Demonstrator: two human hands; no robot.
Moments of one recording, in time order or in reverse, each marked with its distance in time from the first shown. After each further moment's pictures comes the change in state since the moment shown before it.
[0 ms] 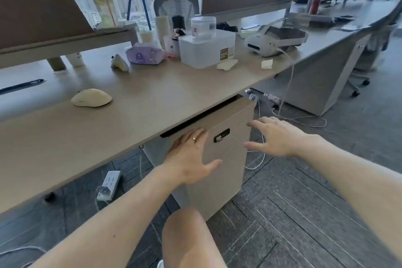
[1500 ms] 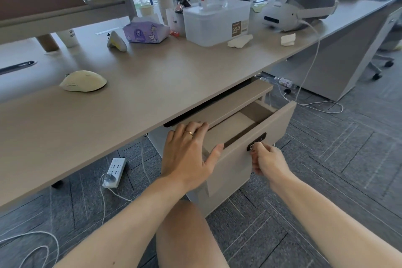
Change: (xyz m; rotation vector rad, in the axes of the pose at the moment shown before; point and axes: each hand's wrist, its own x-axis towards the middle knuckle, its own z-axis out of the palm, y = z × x) left_hand 0.001 -0.023 0.035 0.033 0.329 -0.094; right_hand 0.021 -0.063 0.120 1.460 0.166 0.641
